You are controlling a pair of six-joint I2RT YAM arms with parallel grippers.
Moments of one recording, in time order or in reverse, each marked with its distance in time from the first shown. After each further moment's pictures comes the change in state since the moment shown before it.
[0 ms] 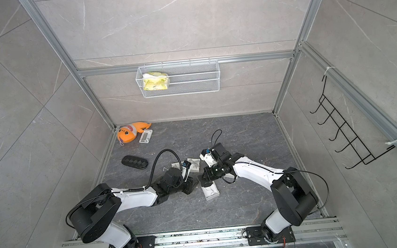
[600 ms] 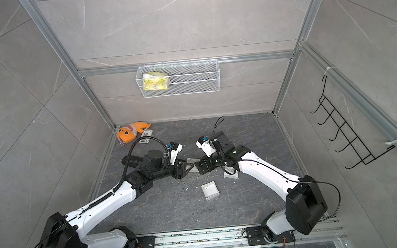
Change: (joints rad) left arm 0.154 -0.285 0.217 -0.324 0.277 -0.027; right arm 0.000 -0.074 0.143 -0.052 0.066 -0.131
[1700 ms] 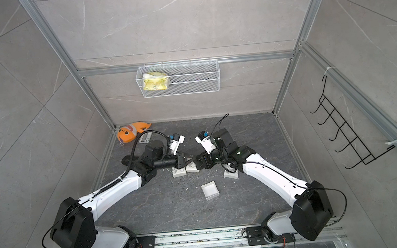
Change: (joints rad) left arm 0.075 0.158 0.098 0.138 0.296 -0.213; right arm 0.001 -0.062 0.000 0.084 -0.018 -0.008
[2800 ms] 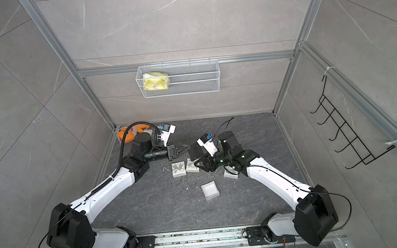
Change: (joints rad) left arm 0.105 -0.045 0.068 0.087 0.180 0.002; right arm -0.050 -0.049 -0.106 0.113 -0.203 -0.006
